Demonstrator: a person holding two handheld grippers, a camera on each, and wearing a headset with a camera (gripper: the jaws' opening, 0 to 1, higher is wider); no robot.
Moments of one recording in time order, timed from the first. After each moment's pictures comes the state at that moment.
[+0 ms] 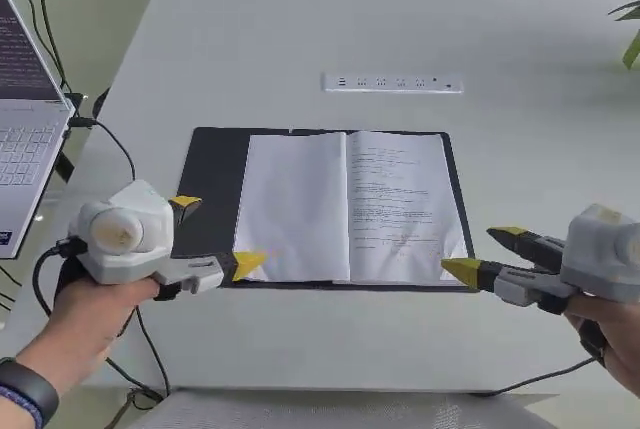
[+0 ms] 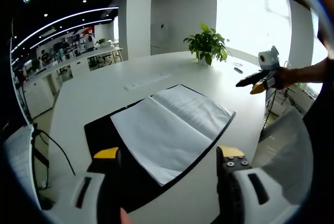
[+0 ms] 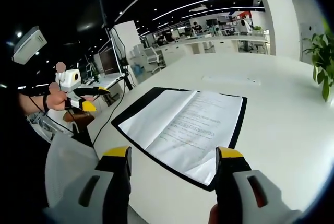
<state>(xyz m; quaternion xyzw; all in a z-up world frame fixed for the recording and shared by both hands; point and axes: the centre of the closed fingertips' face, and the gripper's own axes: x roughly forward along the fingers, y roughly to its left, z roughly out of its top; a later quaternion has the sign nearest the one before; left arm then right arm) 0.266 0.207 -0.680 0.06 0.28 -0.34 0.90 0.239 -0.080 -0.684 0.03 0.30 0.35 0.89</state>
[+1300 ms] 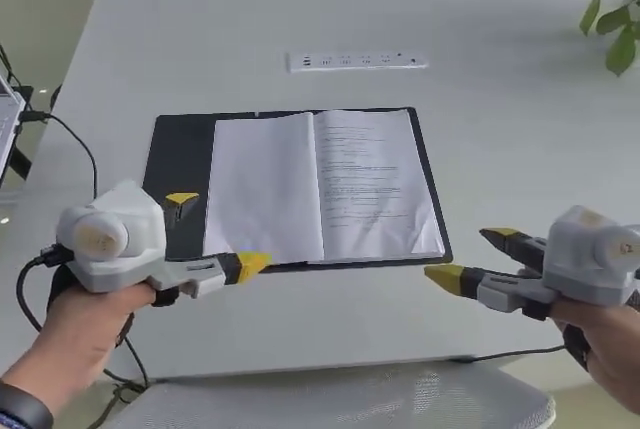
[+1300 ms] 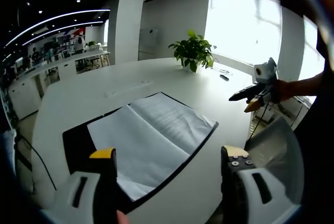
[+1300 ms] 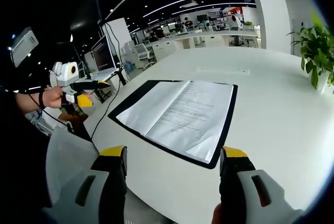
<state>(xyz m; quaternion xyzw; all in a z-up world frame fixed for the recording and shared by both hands) 0.254 0.140 -0.666 0.04 0.26 -0.40 0.88 0.211 -0.097 -0.697 0.04 0.32 0.31 0.89</state>
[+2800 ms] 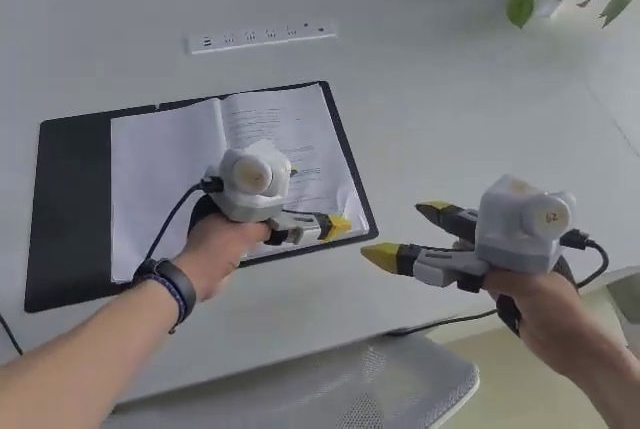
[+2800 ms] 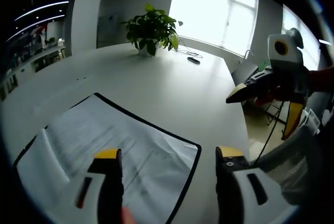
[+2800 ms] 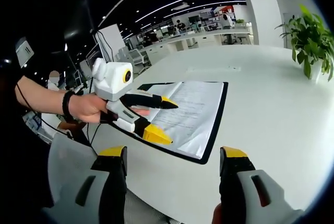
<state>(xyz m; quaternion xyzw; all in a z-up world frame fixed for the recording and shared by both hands) 0.291 -0.085 -0.752 0.07 0.30 -0.53 0.79 0.213 -0.126 -0.705 0.07 0.32 0.29 0.90</state>
